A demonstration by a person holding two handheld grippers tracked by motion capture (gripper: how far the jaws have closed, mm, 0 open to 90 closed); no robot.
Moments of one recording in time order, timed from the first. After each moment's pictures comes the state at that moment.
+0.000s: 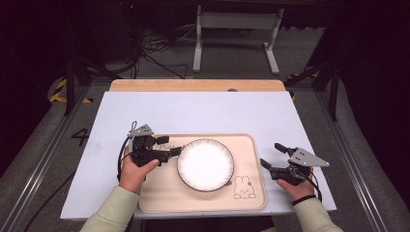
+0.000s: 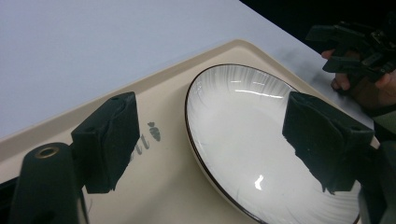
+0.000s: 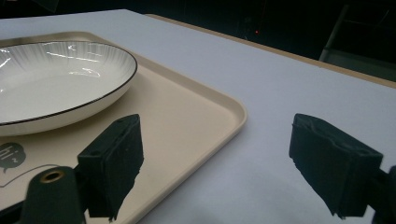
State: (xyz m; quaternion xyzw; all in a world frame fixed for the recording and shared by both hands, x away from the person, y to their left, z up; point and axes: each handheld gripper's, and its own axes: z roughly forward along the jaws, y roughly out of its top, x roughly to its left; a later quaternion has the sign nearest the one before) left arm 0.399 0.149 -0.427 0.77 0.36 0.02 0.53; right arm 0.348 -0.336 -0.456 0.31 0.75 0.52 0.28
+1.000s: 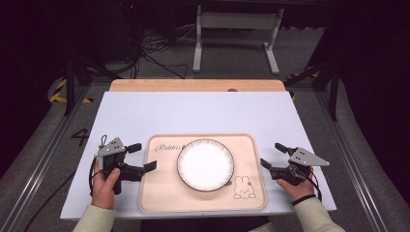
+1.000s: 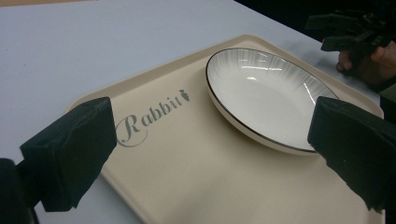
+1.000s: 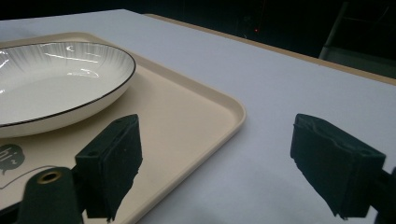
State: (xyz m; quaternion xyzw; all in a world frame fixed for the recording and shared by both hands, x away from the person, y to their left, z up) left arm 0.355 0.213 -0.433 0.77 0.33 0.08 0.54; right arm 0.349 -0.336 -0.456 0.31 0.75 0.52 0.28
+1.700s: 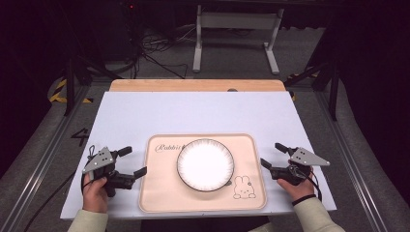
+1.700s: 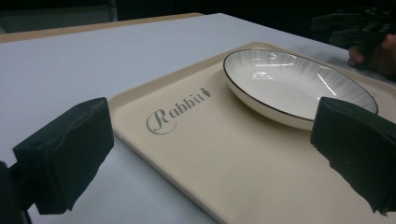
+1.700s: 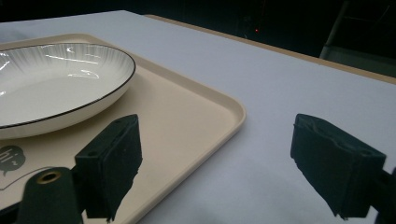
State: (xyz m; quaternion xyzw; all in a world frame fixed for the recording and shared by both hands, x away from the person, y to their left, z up) left arm 0.344 0.242 -0.463 0.74 0.31 0.15 0.58; right arm 0.349 -0.337 -0.455 0.31 0.75 0.52 0.27
